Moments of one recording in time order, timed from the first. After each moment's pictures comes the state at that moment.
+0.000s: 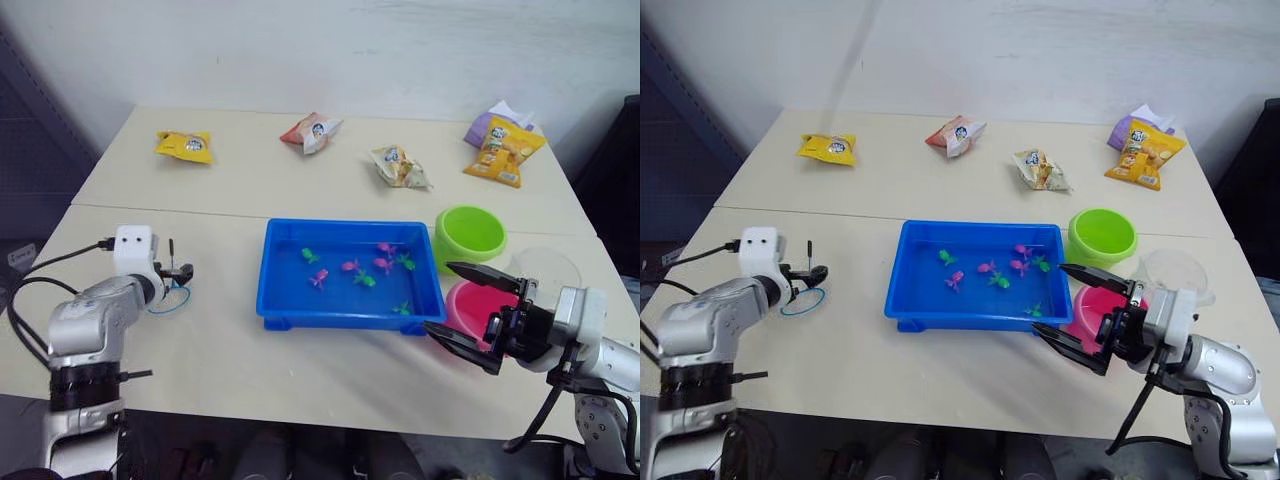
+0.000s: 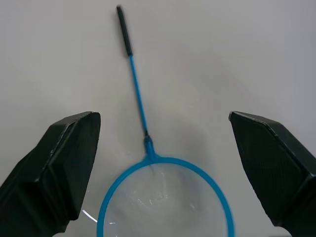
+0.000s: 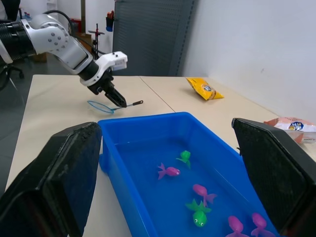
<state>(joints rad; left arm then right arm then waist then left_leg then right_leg) -0.47 0.54 0.27 0.12 -0.27 1.06 -0.03 0.10 -0.59 -0.28 -0.42 0.66 -0.02 1.10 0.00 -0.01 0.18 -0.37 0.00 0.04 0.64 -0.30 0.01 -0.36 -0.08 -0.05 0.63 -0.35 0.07</state>
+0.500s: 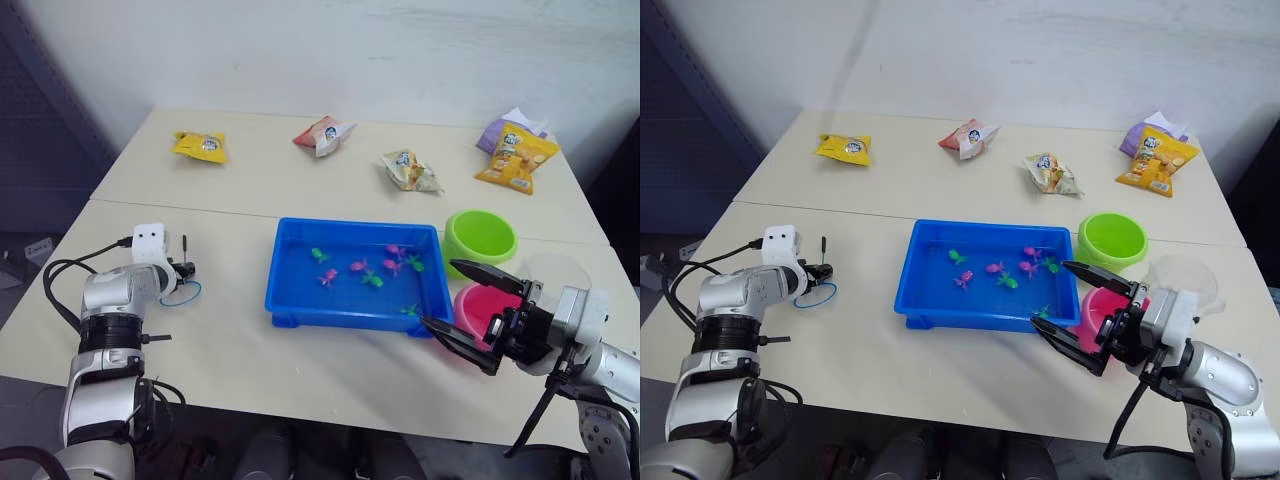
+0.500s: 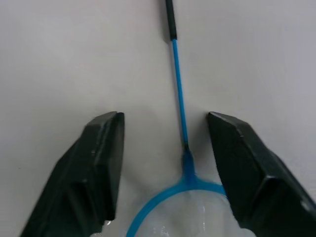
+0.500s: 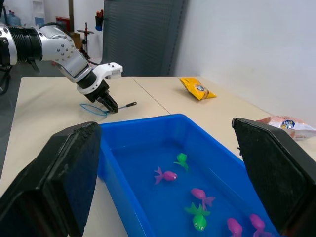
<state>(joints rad) -0.70 0.53 0.24 0.61 -0.19 0.90 -0.10 0.18 -0.59 -0.28 -0.49 0.65 0.00 0.99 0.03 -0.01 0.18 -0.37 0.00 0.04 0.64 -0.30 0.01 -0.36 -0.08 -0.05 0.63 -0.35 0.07</state>
